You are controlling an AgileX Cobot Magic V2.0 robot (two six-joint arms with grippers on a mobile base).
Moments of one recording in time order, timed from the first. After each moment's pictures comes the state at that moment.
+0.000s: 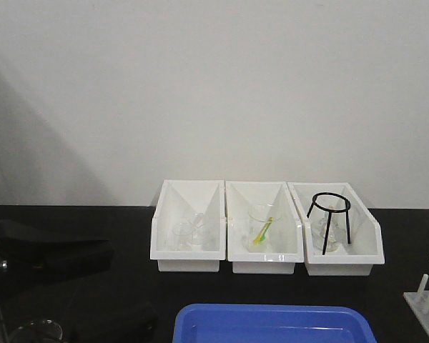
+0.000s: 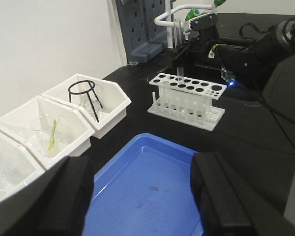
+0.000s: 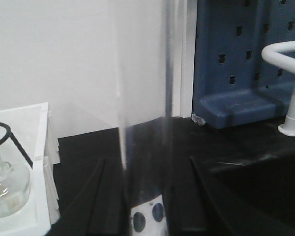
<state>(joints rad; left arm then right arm) -0.90 0.87 -0.97 -0.14 0.44 0.18 -0.33 1.65 -0.76 0.01 -0.70 0.01</state>
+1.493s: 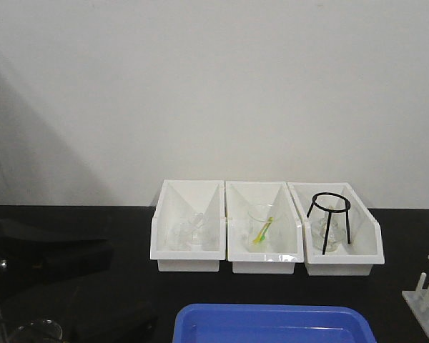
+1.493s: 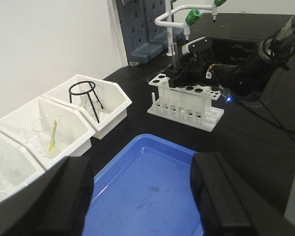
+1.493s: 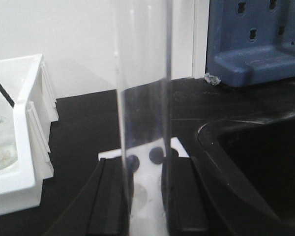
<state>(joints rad) -0.90 0.87 -0.97 -0.14 0.44 0.18 -0.39 1.87 -0.77 -0.17 -0.83 0.14</state>
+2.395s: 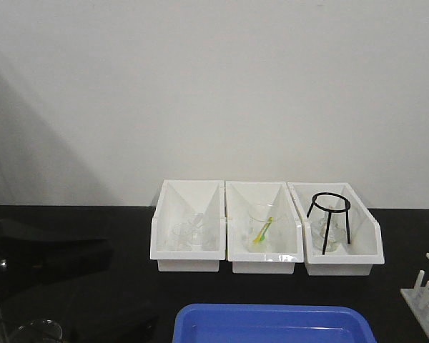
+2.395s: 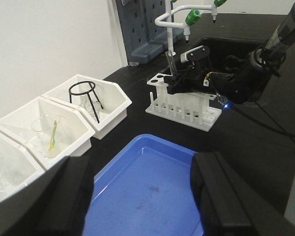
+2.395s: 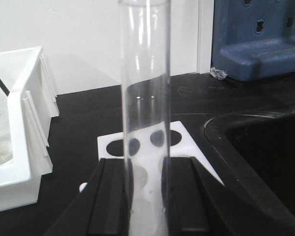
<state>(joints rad) -0.90 0.87 -0.97 -0.14 0.44 0.18 -0.39 1.96 -0.78 -0.19 -0.93 0.15</state>
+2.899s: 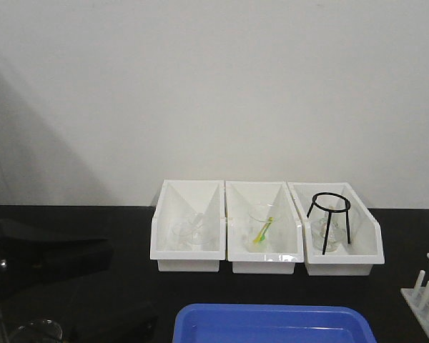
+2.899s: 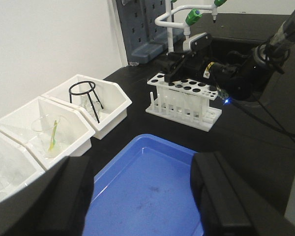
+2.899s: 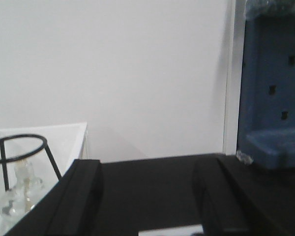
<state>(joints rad) -0.90 0.87 -0.97 -0.14 0.44 0.18 -0.39 1.89 -0.78 -0.26 -1.12 0.15</state>
